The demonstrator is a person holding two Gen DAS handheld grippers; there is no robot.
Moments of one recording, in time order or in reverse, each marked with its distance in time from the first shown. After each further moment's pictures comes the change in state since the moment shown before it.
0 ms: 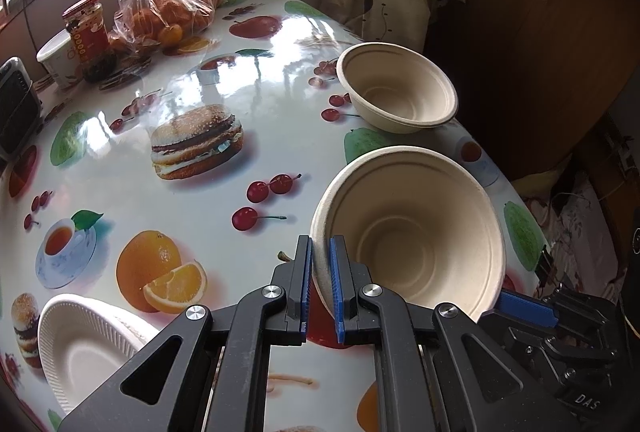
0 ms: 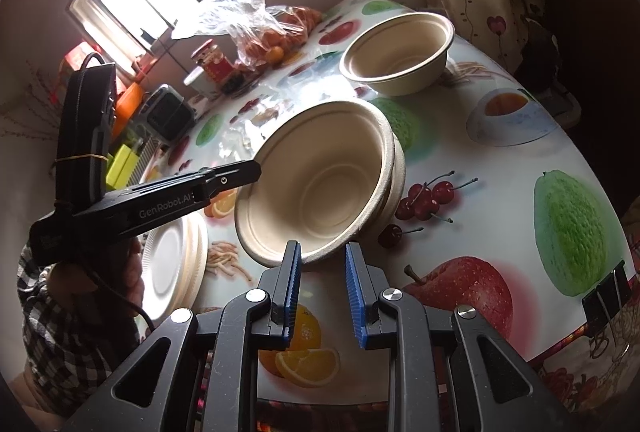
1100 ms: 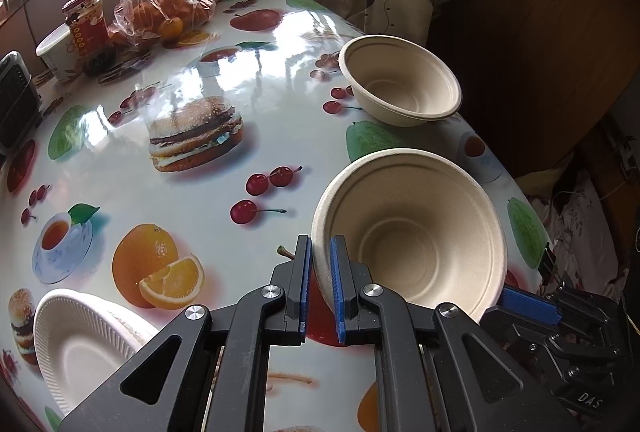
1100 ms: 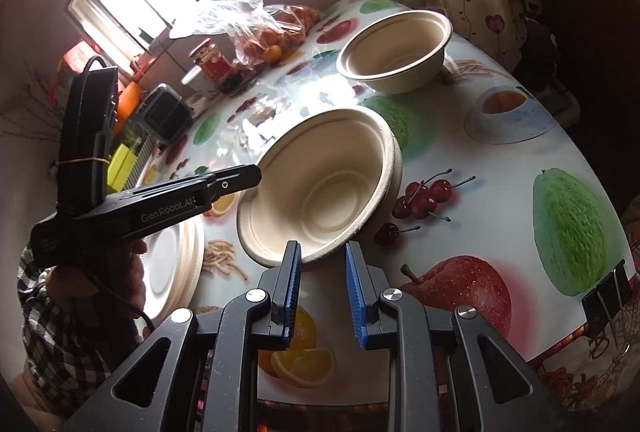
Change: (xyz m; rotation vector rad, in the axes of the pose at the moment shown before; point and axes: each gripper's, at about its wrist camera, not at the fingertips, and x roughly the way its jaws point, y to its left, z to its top) left arm 0.004 0.001 -0.003 -0.007 0.013 0.001; right arm 0.001 -0.001 -0.002 0.000 -0.001 -0.006
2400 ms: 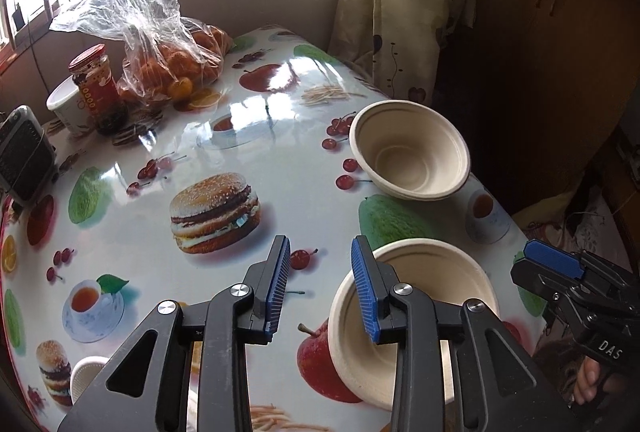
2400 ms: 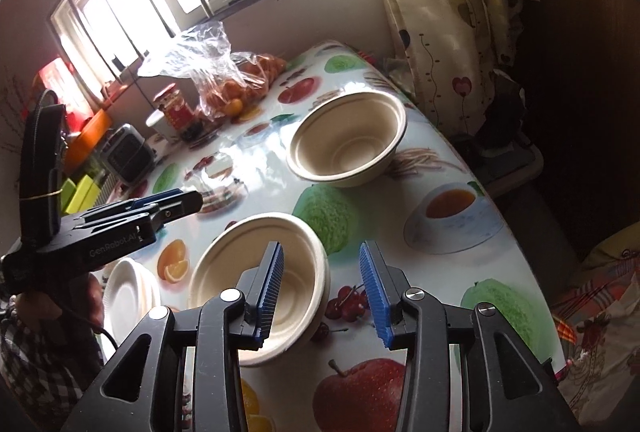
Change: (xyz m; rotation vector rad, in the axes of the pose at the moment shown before) left arm -0.013 0.001 0.049 0.035 -0.124 0.057; right arm -0.015 -0.018 0.060 -0.044 -0.131 -0.158
